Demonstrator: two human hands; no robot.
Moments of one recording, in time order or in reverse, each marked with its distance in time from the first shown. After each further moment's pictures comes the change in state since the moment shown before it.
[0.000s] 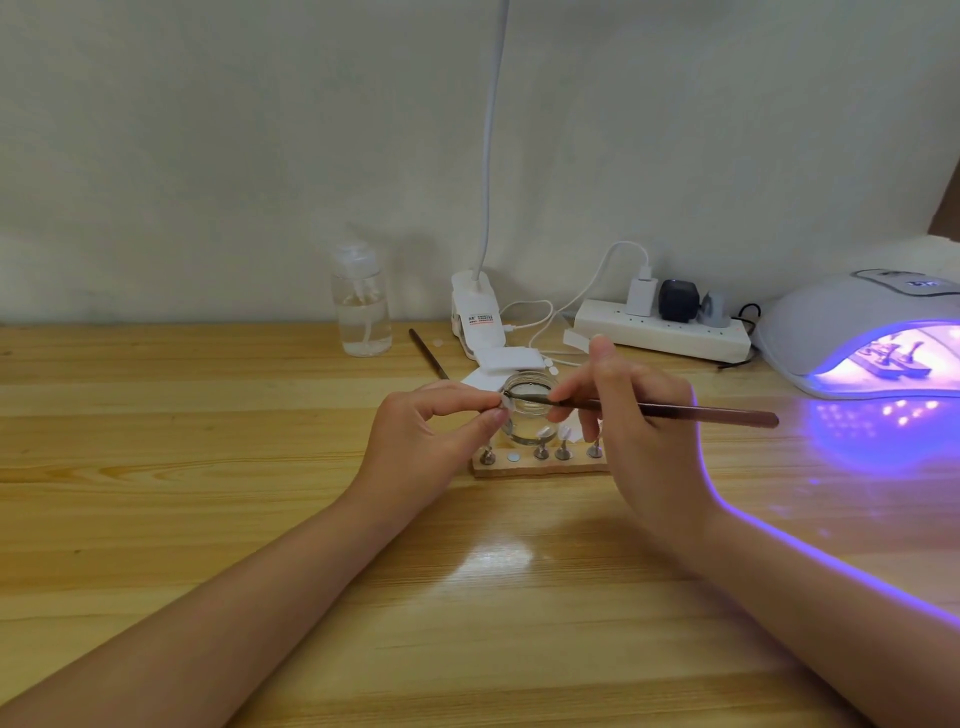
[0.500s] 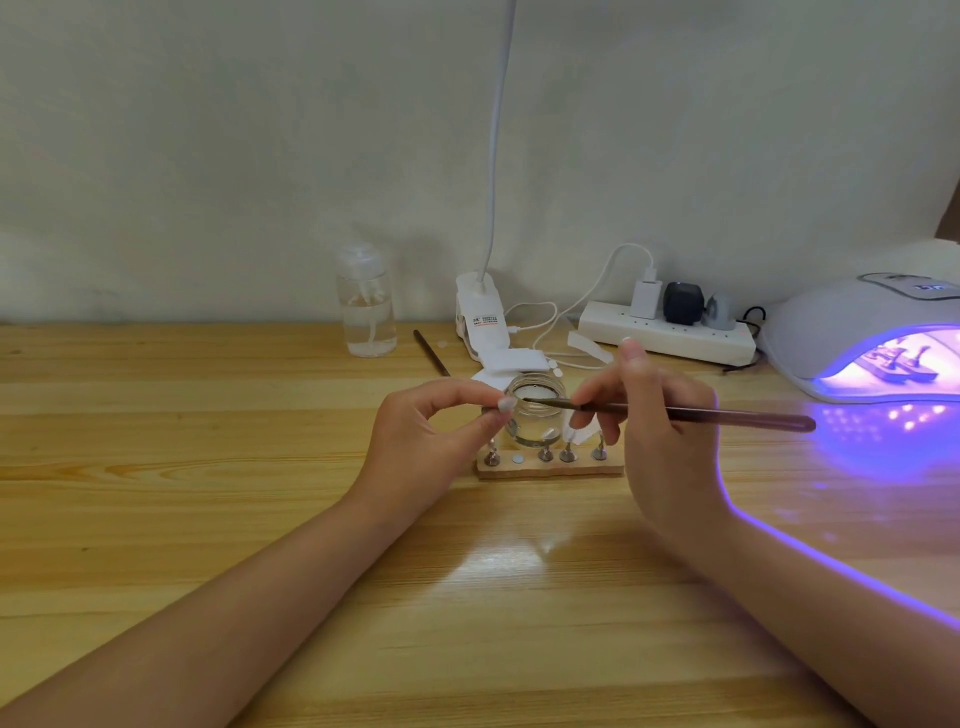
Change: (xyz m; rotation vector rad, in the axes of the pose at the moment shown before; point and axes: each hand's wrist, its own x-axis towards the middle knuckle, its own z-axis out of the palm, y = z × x) left_hand -0.001 0.000 -0.002 -0.035 0.016 0.013; right_hand 0.000 0.003 -0.003 0.025 0.071 -0.027
